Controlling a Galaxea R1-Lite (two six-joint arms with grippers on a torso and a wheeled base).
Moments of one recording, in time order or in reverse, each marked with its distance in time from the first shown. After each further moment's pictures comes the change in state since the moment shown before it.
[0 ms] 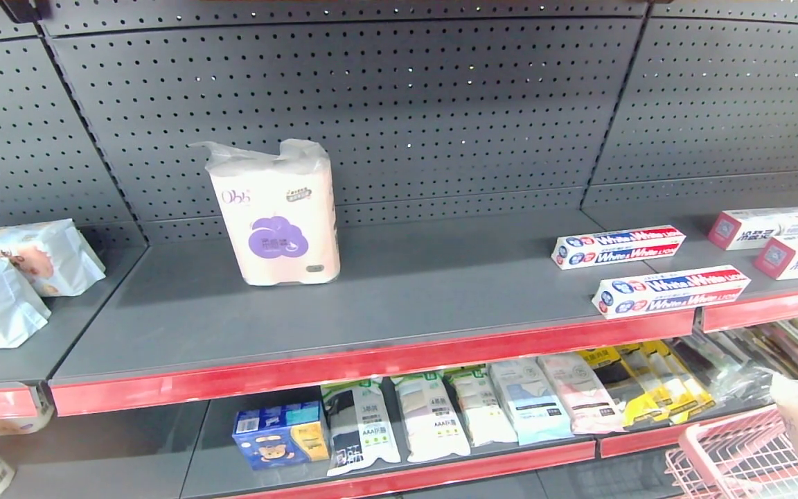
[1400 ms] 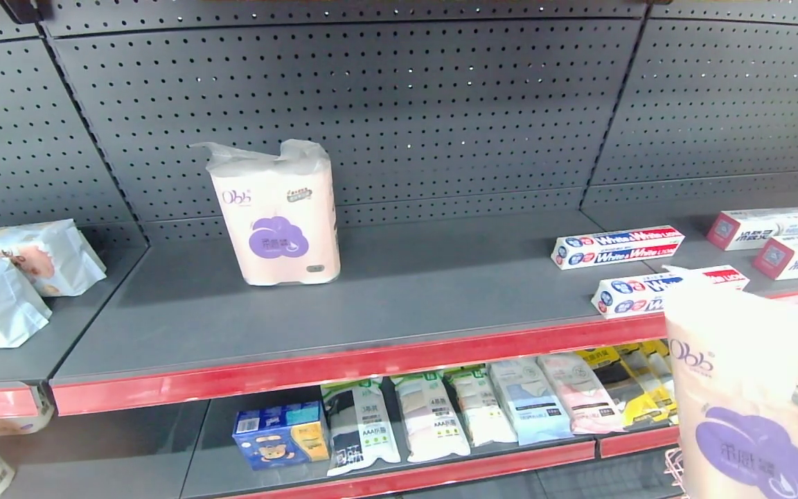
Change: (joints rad) left arm 0.000 0.000 0.000 0.000 0.000 0.000; right arm 0.812 -0.890 -0.075 0.359 0.177 0.610
